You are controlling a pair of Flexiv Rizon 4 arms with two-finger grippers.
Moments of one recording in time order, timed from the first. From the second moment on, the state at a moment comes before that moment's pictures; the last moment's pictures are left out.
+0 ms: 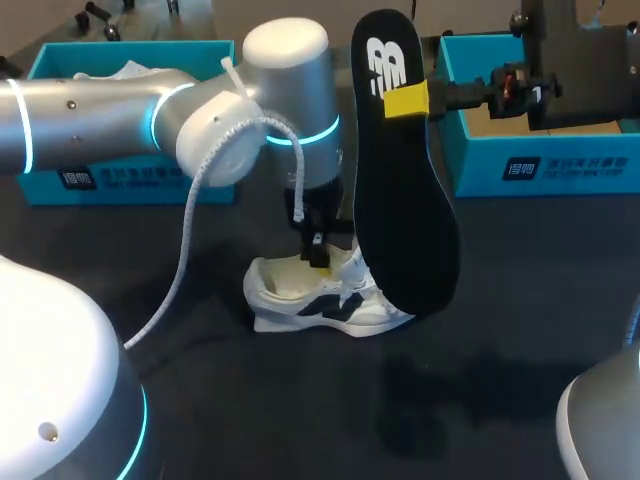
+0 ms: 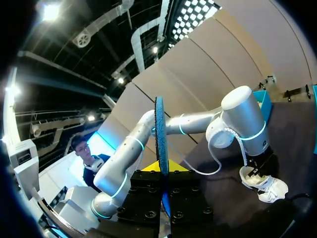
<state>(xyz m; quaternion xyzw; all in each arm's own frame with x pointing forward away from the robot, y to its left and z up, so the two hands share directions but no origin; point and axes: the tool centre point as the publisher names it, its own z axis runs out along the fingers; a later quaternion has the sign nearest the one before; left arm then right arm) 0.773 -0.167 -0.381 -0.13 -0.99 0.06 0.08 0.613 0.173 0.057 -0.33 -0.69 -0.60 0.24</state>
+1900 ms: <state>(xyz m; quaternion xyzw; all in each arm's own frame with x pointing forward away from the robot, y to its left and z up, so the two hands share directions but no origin) 0.773 -0.217 -0.334 -0.71 -0.70 -0.06 0.07 0.613 0.173 0.057 -0.33 -0.69 -0.60 0.24</state>
